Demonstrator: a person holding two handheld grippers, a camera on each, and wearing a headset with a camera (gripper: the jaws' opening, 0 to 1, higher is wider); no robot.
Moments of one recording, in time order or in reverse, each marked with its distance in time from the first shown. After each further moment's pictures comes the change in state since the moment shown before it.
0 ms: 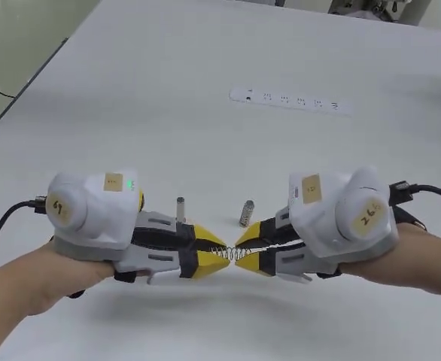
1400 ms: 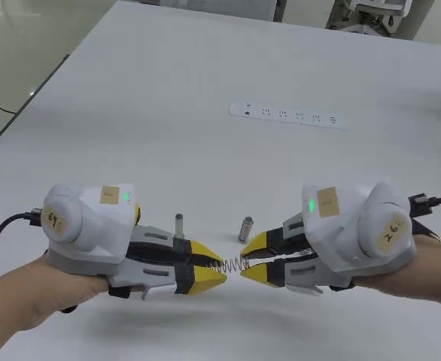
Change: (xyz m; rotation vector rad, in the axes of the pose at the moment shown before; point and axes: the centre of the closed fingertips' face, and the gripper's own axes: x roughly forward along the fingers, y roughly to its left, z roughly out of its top) left arm -0.005 0.001 0.003 -0.017 0.015 -0.010; right arm -0.016 -0.007 0.009 -0.043 -0.036 -0.004
